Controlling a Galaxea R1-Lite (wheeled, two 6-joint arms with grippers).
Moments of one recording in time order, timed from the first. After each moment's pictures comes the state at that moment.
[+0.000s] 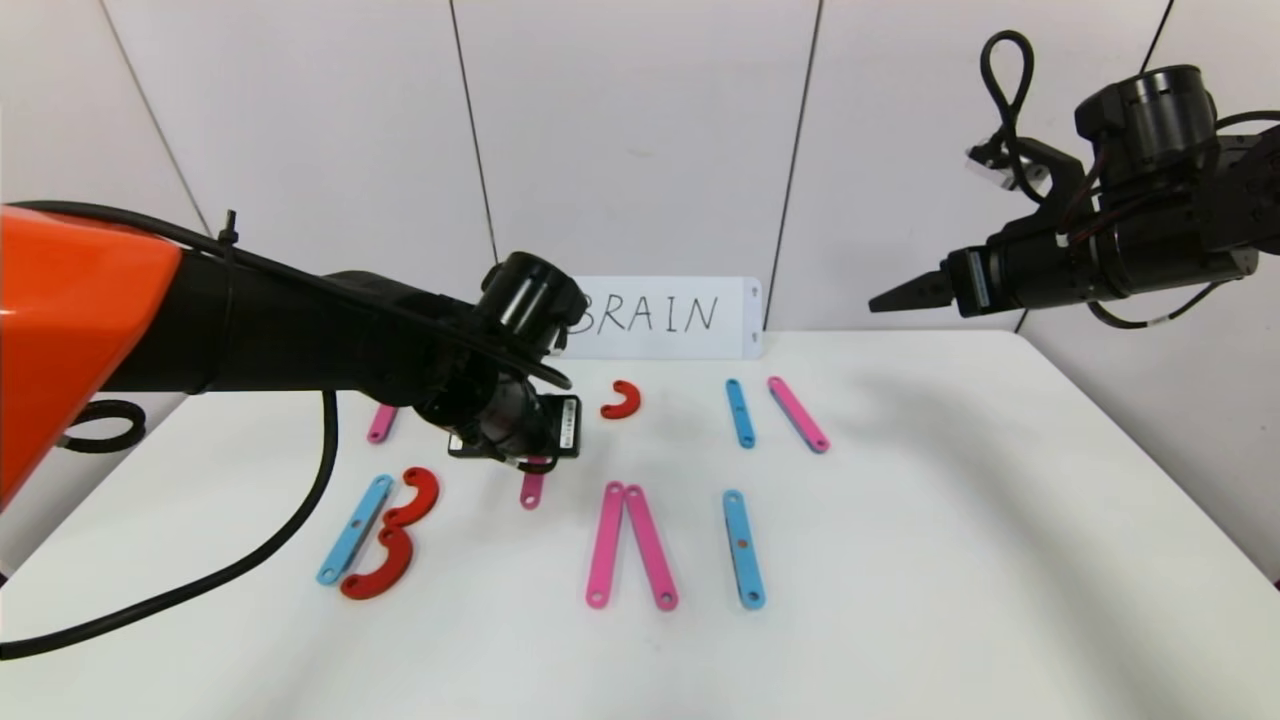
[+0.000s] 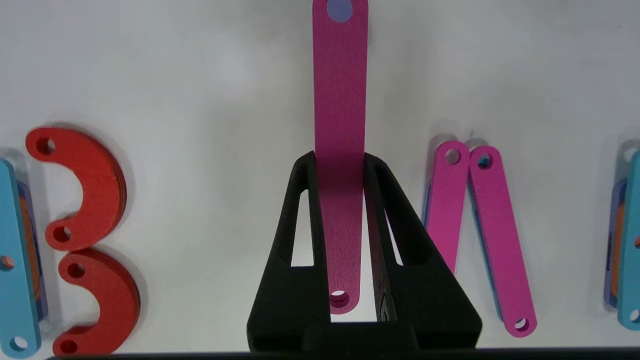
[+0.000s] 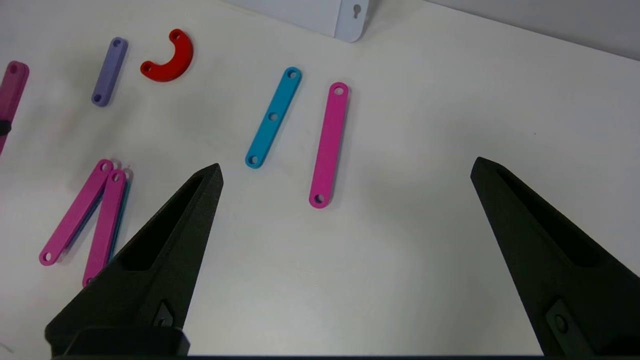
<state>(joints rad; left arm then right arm) -0.56 2.00 -1.49 0.38 0.23 -0.44 0.10 1.86 -1.61 0.38 0.34 -0.10</state>
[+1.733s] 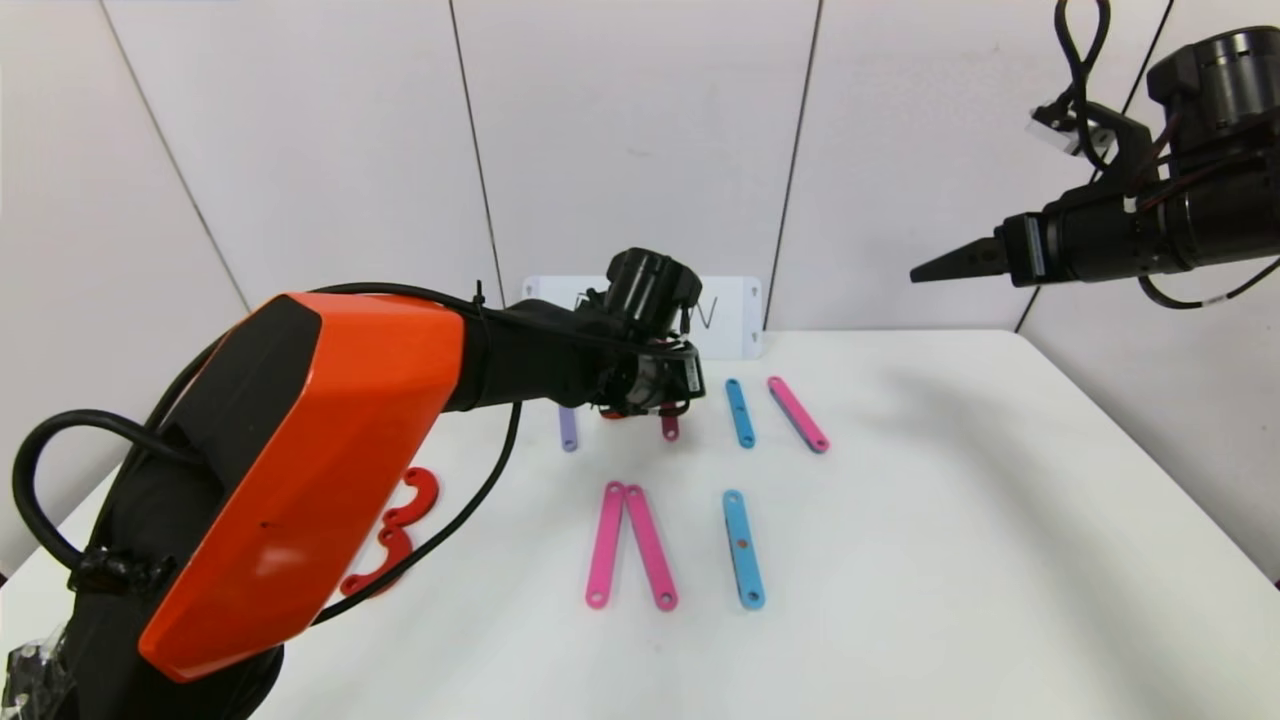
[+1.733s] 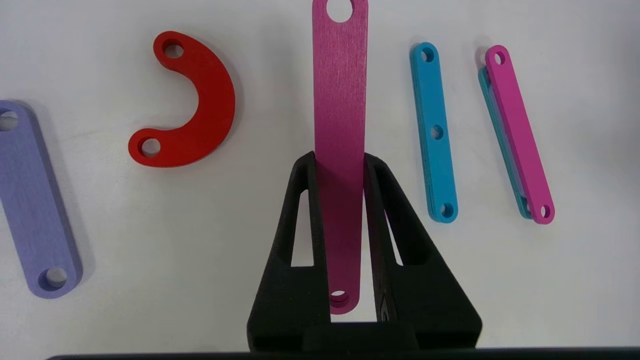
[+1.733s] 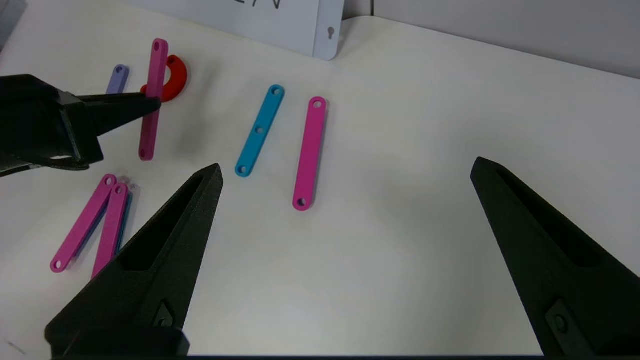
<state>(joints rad) -0.65 2.38 -1.98 0.20 0.19 -0.58 0.02 1.83 -1.68 0.45 0.40 -0.10</state>
